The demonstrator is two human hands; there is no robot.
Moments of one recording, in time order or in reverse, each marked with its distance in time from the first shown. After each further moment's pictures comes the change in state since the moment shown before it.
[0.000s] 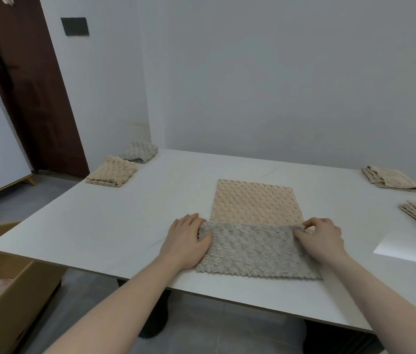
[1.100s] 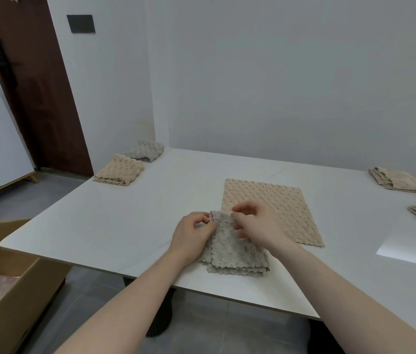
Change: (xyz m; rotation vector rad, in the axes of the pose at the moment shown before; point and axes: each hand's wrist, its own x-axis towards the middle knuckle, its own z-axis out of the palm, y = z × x) left_hand -0.003 -0.007 -0.018 -0.709 0.166 -0.092; right_hand -0.058 -0.142 0.048 0.644 -0.317 -0.193
